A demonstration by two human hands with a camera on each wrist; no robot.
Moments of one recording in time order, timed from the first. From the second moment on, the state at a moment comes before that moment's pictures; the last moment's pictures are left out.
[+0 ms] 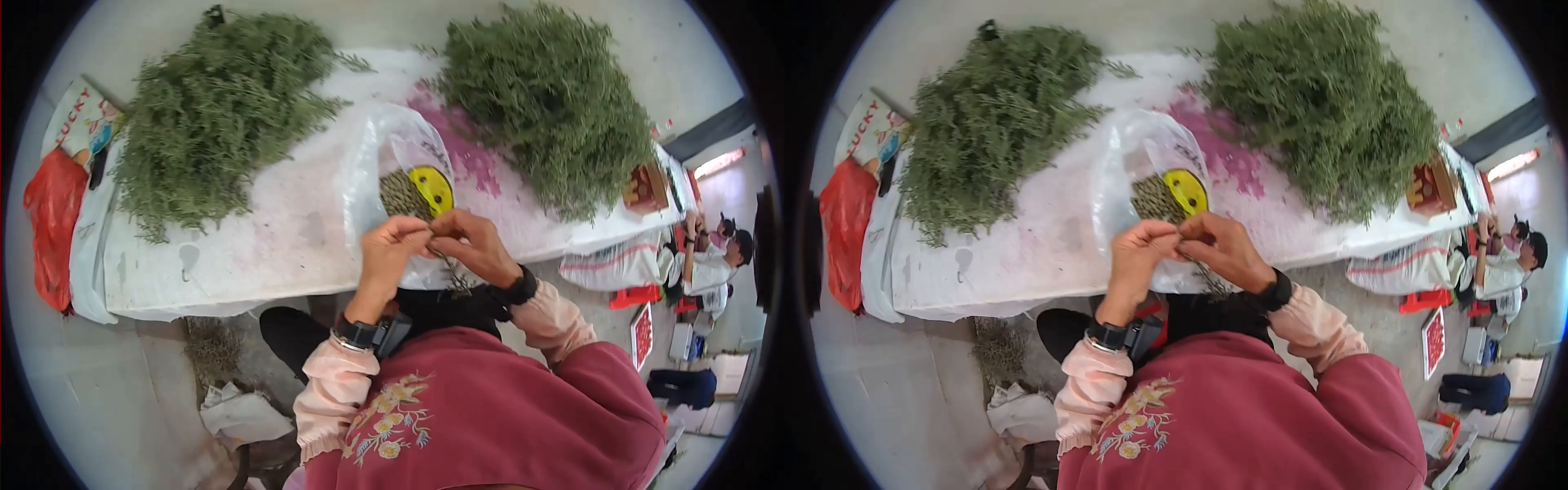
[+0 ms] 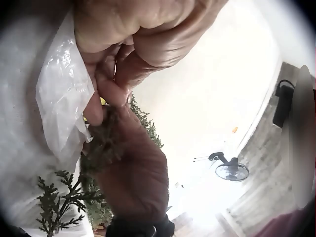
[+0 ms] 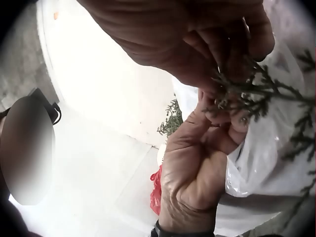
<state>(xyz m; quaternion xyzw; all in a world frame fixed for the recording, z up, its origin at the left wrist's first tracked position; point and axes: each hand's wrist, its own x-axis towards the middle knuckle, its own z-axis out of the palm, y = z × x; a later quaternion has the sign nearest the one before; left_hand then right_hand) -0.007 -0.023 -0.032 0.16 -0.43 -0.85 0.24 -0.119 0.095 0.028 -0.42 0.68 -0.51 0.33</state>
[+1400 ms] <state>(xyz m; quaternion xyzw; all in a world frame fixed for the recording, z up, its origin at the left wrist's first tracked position) -0.004 -0.035 -0.031 0.12 -0.40 -0.89 0.19 -0.176 0.136 0.153 -0.67 0.60 -0.38 -0.21</state>
